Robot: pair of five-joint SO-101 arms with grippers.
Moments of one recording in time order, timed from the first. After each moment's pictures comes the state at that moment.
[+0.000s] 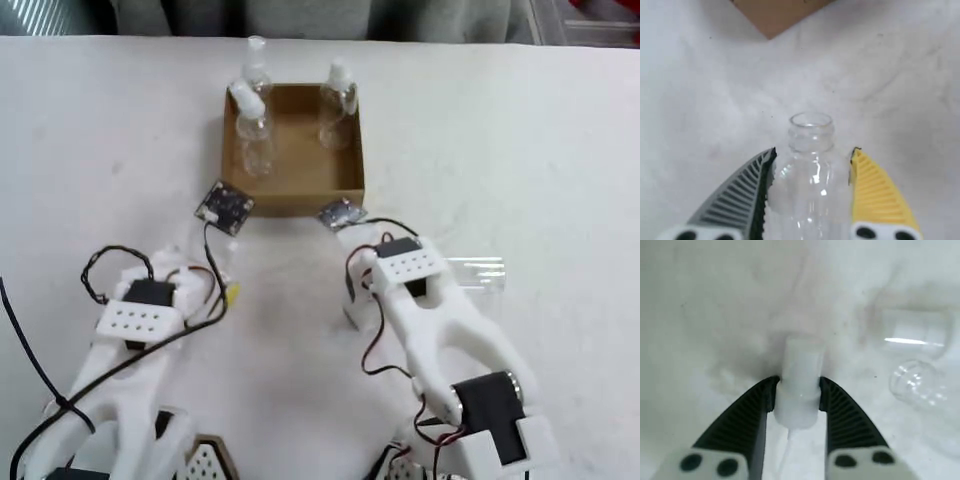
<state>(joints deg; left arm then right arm) 0.4 -35.6 66.8 40.7 -21.0 -19.8 -7.5 45.4 57.8 19.6</state>
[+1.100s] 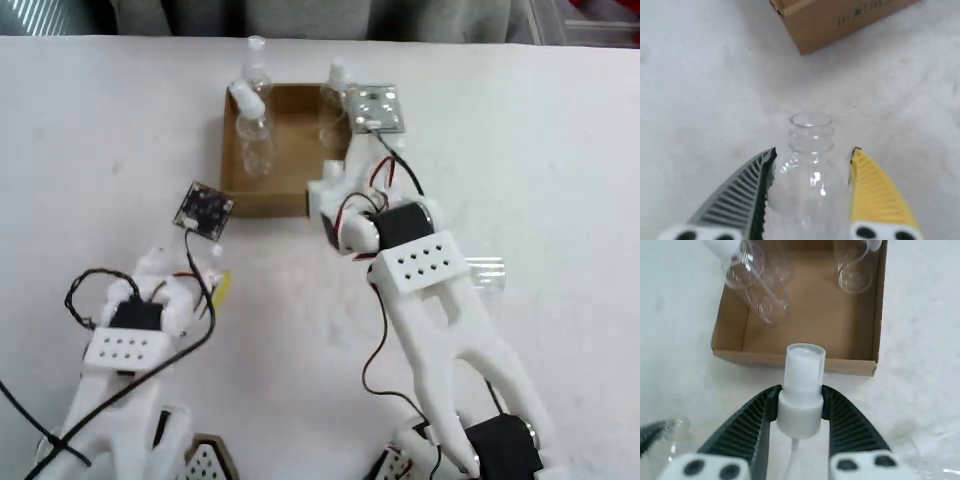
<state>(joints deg) -2.6 -48.0 74.2 36.8 -18.4 -25.1 -20.1 23.9 52.2 -16.9</state>
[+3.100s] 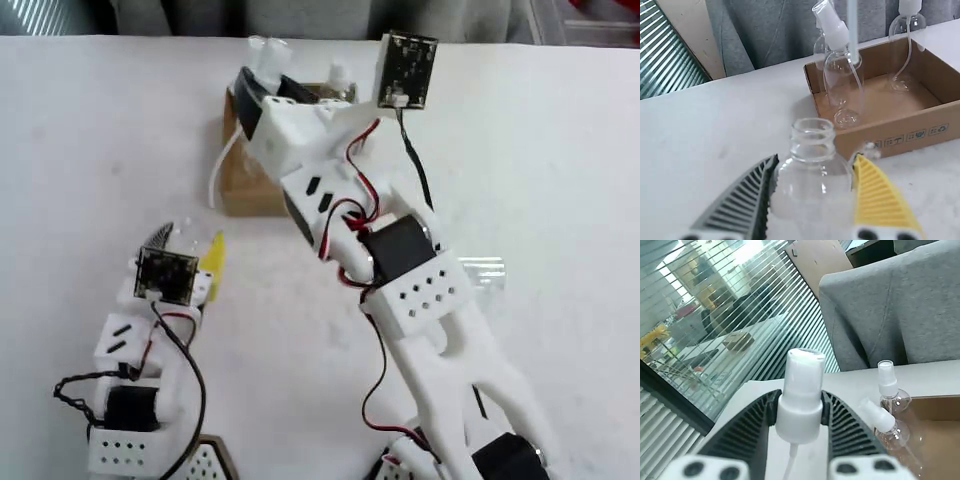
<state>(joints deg) -2.9 -103.7 96.9 34.6 -10.5 -33.8 -26.2 13.5 28.6 -30.6</state>
